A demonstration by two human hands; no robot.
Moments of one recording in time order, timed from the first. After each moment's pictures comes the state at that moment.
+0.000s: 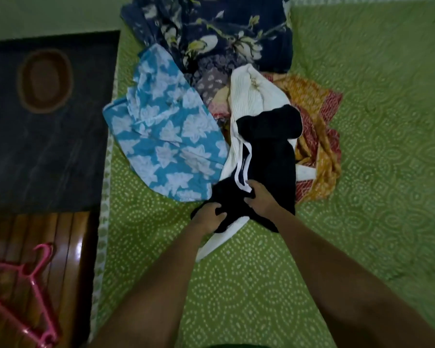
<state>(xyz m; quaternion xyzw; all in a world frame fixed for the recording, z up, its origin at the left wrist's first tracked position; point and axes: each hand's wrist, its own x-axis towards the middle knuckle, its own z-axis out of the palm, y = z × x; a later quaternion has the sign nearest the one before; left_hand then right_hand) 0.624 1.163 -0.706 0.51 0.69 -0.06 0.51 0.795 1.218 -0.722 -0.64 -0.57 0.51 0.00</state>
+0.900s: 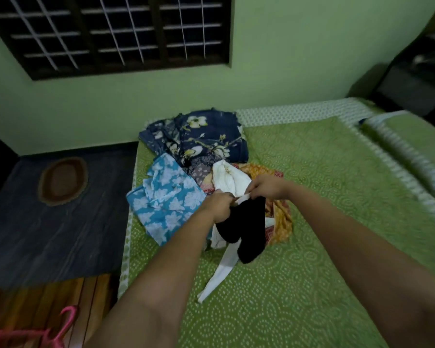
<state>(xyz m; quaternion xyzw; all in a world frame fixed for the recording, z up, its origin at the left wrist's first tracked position) 0.651 1.187 -0.399 0.79 0.55 -0.06 0.26 0.821 1.198 -0.327 -0.55 -0.74 0.40 -0.02</state>
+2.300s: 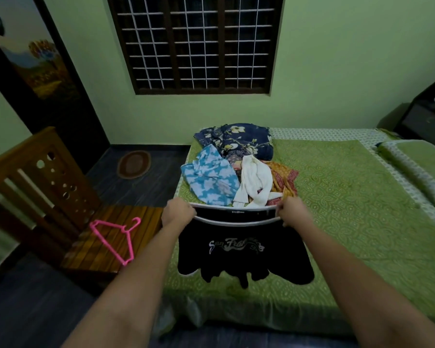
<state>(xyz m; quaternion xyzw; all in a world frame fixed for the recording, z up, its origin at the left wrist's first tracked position) 0.589 0.744 -0.323 0.44 0.86 0.15 0.20 0.889 0.813 -0.324 -0.66 -0.73 0.18 0.04</state>
